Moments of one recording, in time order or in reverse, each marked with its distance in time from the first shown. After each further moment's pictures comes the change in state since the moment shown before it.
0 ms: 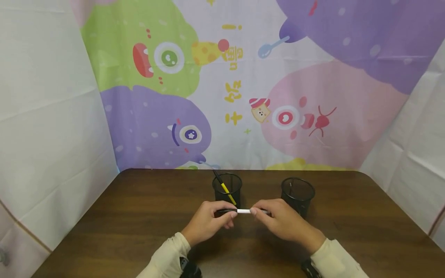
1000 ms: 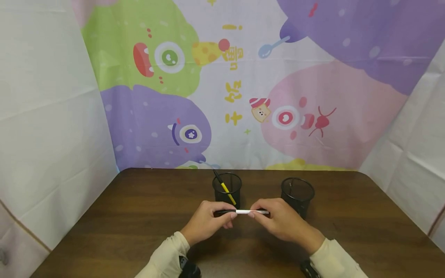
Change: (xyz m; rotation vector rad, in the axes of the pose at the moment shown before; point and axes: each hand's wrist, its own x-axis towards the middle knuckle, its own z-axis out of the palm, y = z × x) left_hand -0.002 -0.001 -0.001 -0.004 0.002 -0.015; right_hand 0.000 -0.004 0.002 -0.054 0.043 -0.049
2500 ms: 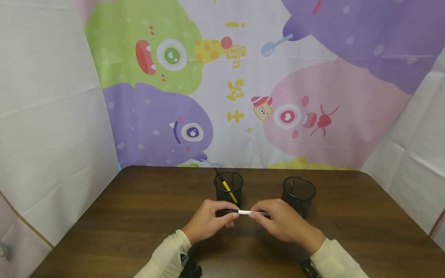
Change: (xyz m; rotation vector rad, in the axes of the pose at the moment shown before) left_hand -0.002 -0.002 0.000 0.036 -0.019 0.053; right_hand 0.000 -0.002 0.002 -0.059 -0.045 -0.025
